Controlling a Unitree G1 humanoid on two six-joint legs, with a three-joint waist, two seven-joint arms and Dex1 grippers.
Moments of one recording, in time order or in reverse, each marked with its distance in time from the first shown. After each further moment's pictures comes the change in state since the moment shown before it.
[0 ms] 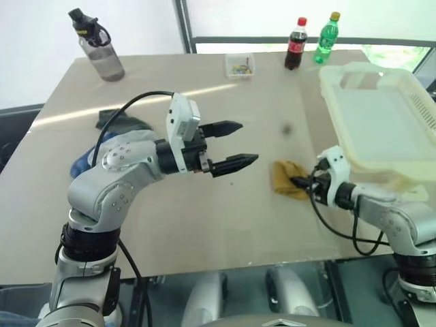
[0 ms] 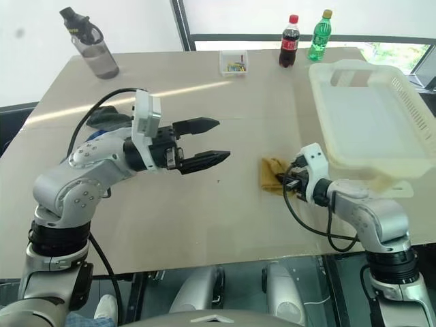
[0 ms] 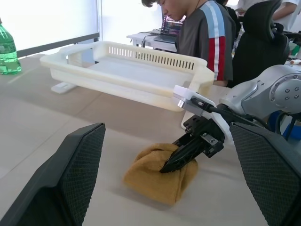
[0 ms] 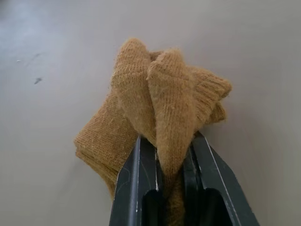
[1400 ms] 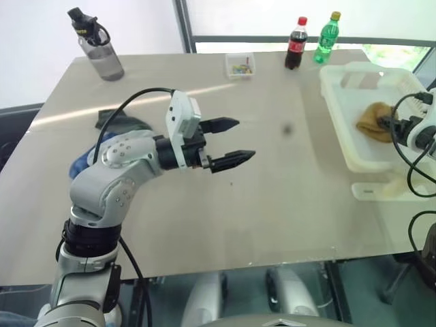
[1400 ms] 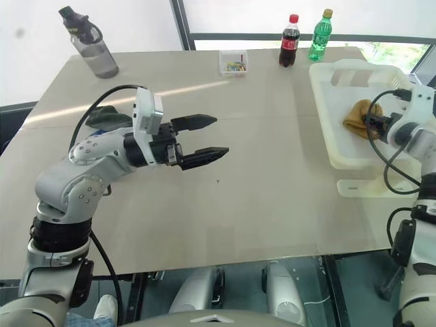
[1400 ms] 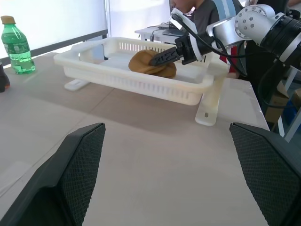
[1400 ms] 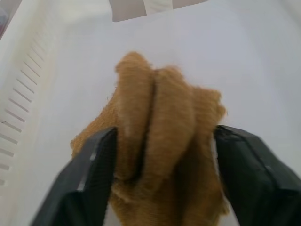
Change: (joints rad) left arm -0.020 0.001 -0.012 0.041 0.078 -0.040 -0.023; right arm -0.506 -0.252 -0.286 0.947 -0.229 -0.195 0.005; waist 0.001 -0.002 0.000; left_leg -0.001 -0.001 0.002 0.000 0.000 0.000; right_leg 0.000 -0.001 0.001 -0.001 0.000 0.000
